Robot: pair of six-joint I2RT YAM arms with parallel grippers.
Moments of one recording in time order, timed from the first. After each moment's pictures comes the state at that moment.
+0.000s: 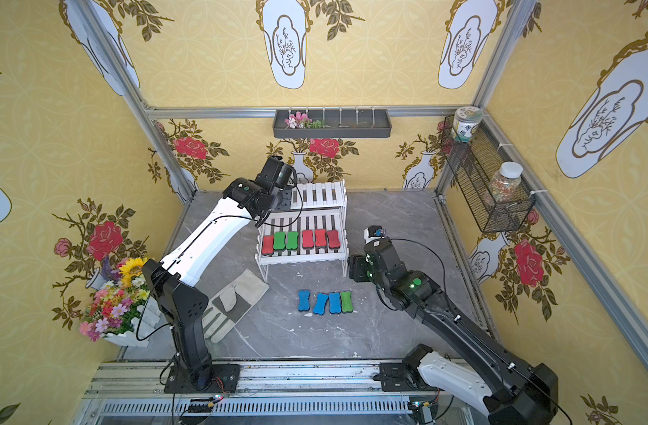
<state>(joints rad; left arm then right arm) -0.61 1.91 2.10 -1.05 -0.47 -0.32 0.60 0.97 0.87 -0.58 0.15 0.47</state>
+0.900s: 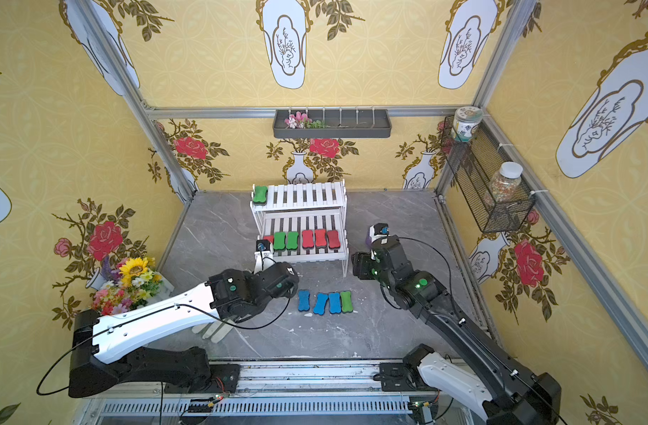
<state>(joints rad) -1.13 1.29 1.09 -0.97 -0.64 -1.08 0.53 0.95 0.87 -0.58 0.10 0.46</state>
